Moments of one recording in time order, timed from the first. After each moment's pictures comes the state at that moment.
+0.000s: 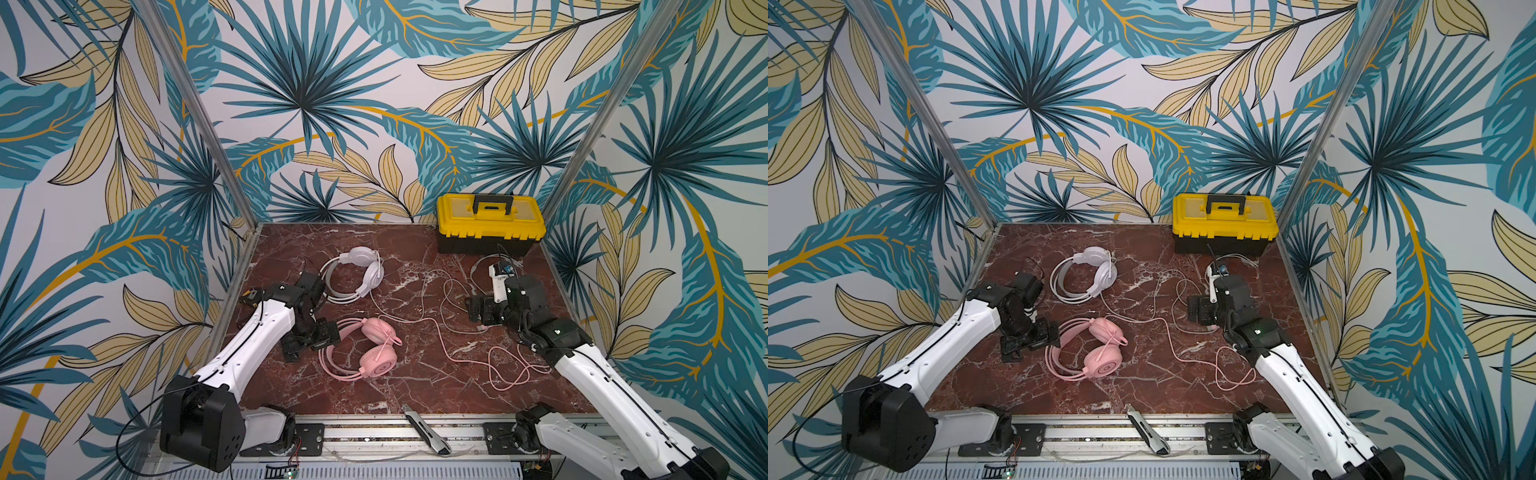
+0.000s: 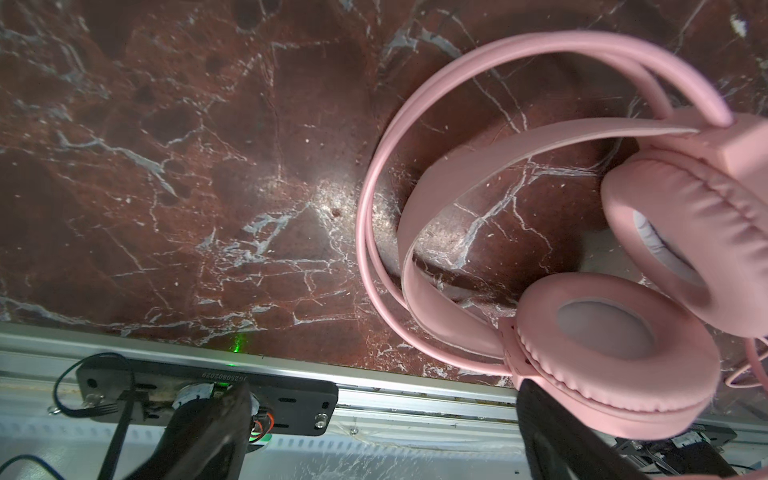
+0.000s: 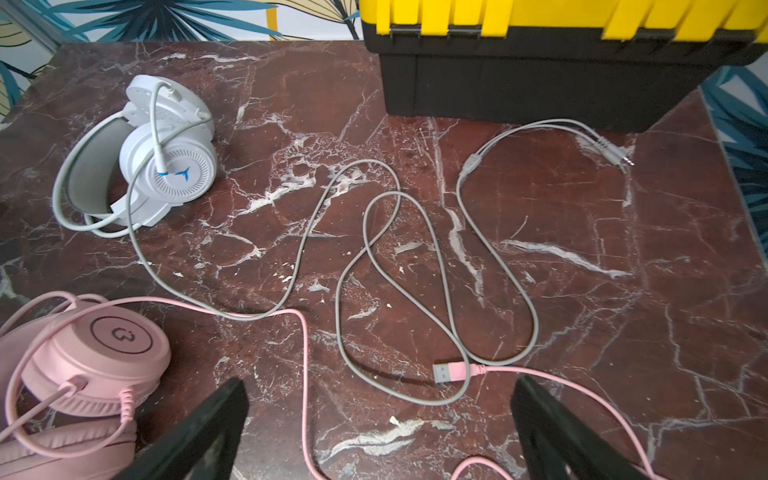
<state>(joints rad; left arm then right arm) -0.27 1.30 1.00 -1.27 0.17 -0.65 0.36 0.96 0.86 -0.59 0.12 0.23</state>
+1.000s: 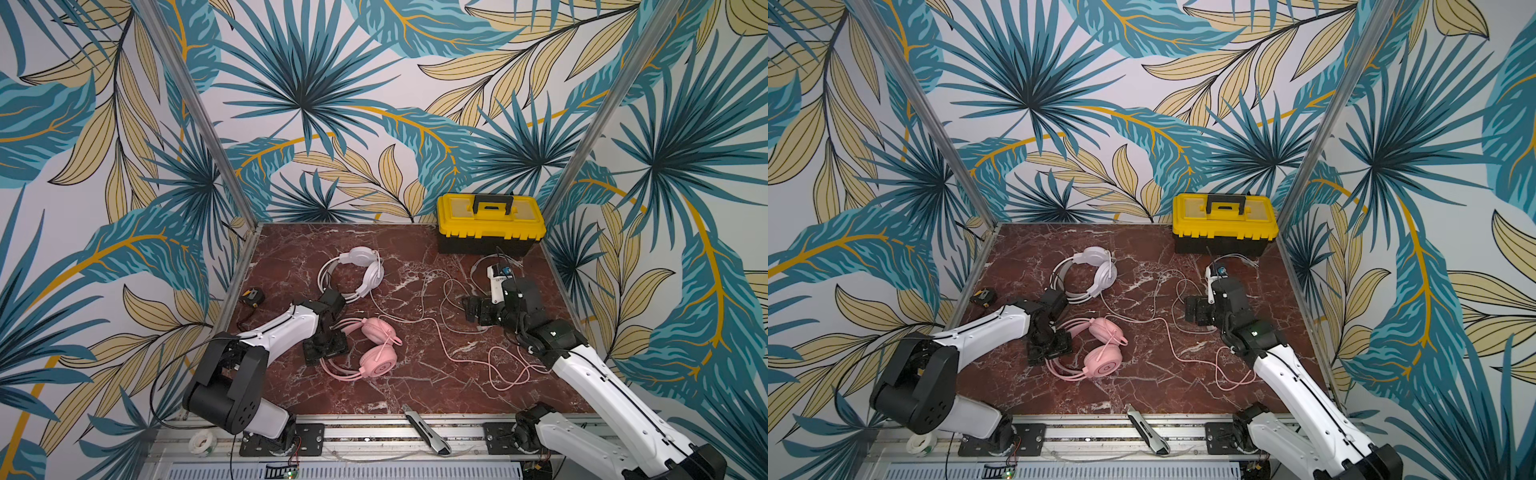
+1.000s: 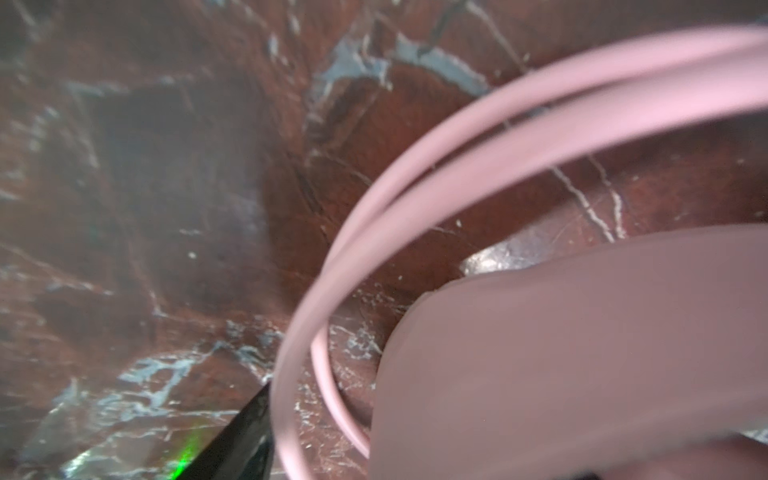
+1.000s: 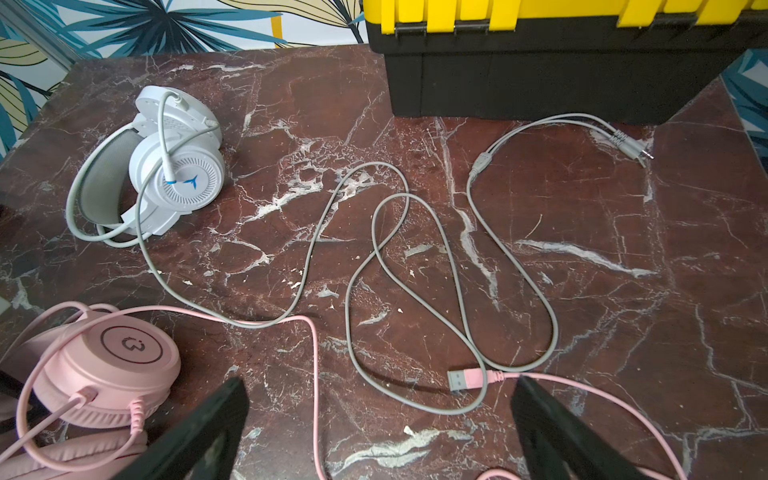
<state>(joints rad) -0.40 1.49 0.80 -0.89 0.08 -0.75 0.37 0.95 0.82 -0.54 0.14 0.27</state>
